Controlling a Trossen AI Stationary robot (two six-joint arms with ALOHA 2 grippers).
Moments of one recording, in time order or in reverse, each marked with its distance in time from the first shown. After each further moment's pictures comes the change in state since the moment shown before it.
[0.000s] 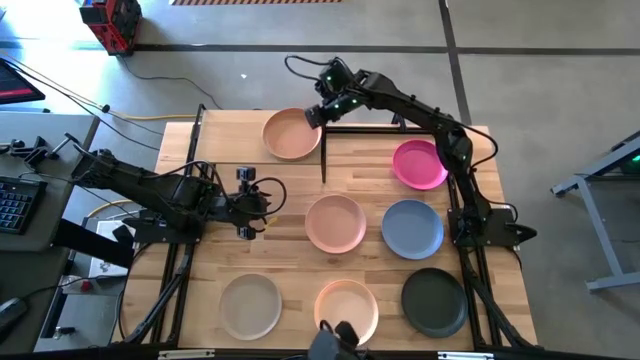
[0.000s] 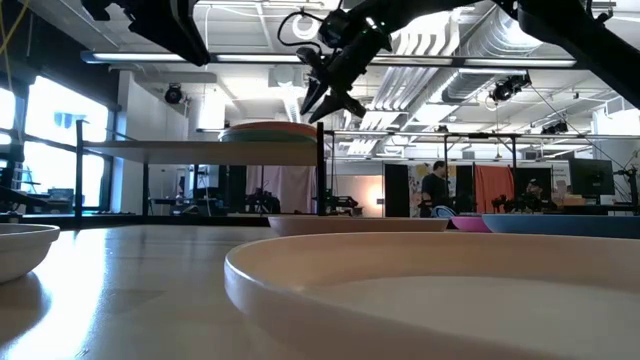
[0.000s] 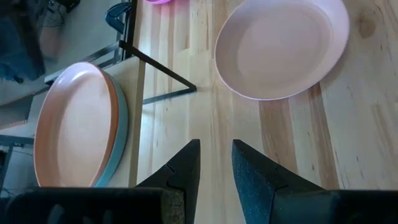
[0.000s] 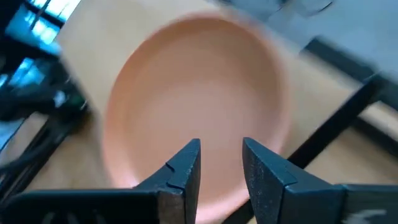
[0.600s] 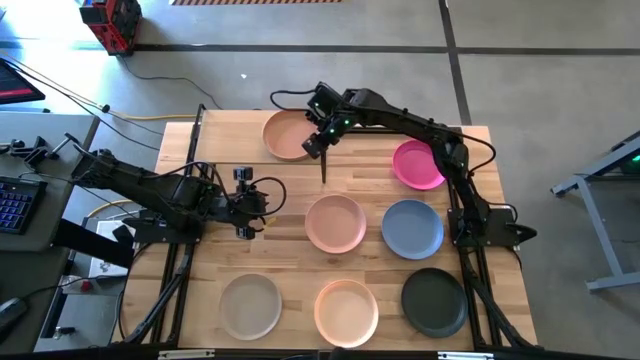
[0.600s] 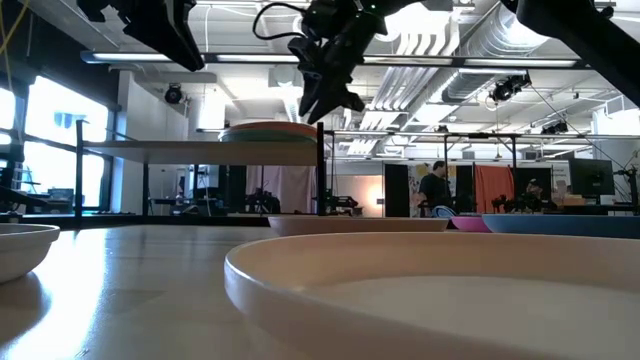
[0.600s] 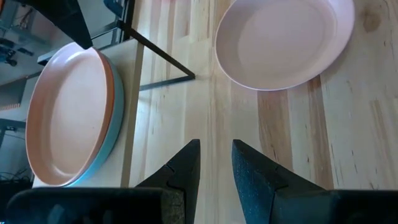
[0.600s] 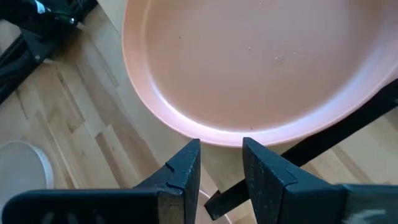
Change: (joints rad) left arm 0.000 0.000 0.000 -0.045 0.000 -0.066; right arm 0.121 0.000 0.000 -0.153 0.076 -0.098
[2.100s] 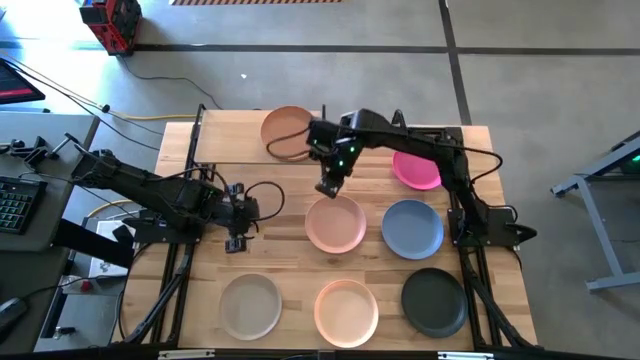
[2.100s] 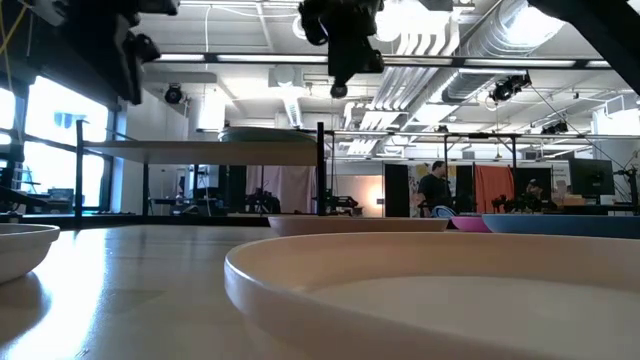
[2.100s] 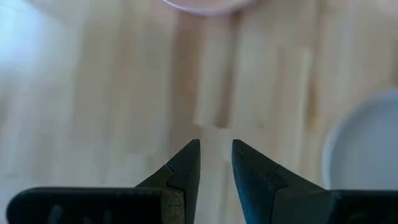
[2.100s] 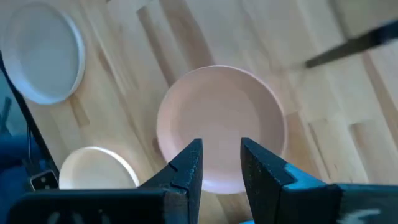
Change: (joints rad) left arm -0.013 0.000 -0.068 -0.152 0.379 -0.377; right arm 0.231 -0.039 0.097 -0.388 -0.019 -0.051
